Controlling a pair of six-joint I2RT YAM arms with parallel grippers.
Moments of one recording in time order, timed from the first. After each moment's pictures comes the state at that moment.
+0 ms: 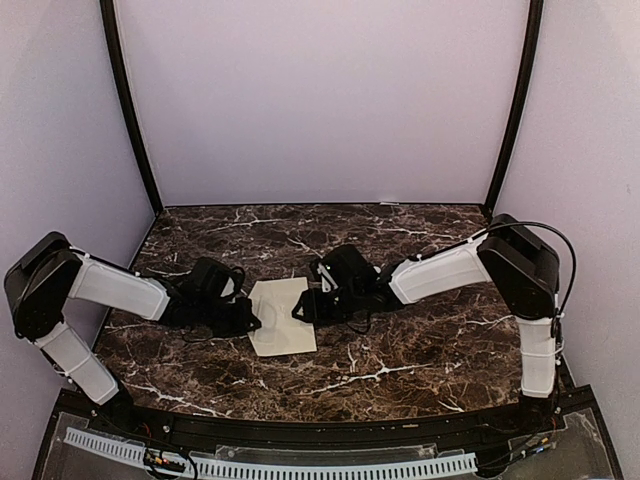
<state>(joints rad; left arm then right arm) -0.64 1.58 0.62 0.07 0.20 -0.80 0.95 2.06 1.25 0.03 -0.20 0.72</state>
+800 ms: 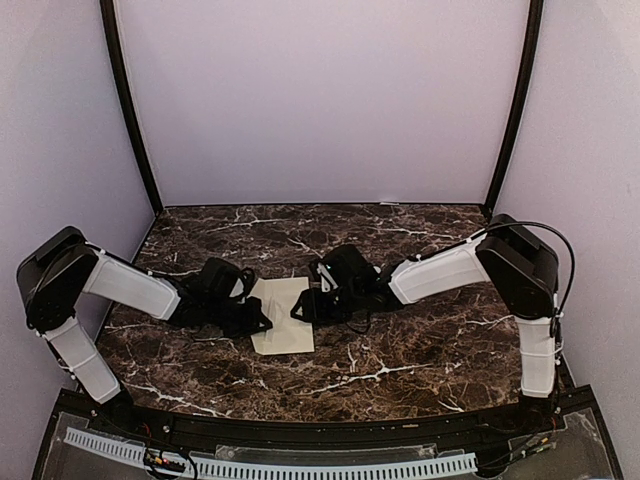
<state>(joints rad) -0.67 1.66 0.65 0.14 0.25 -0.83 0.95 2.07 1.25 0.05 -0.23 0.73</state>
